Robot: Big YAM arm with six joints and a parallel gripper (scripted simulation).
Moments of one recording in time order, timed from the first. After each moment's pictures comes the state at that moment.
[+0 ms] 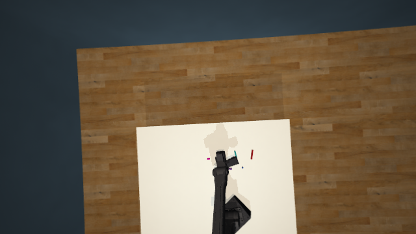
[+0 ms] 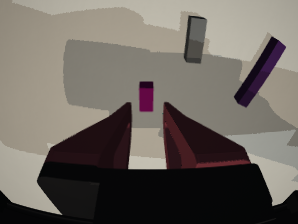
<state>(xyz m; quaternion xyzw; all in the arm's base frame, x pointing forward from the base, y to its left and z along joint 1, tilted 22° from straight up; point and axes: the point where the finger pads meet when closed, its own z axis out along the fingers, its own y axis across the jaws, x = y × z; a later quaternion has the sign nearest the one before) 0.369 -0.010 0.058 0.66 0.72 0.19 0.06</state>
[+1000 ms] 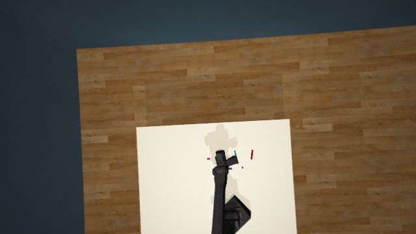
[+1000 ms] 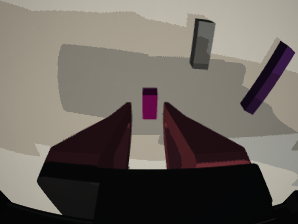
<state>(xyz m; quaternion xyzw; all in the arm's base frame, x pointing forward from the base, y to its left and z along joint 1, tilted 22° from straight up) 0.374 -0.009 0.050 0.66 0.72 0.19 0.06</state>
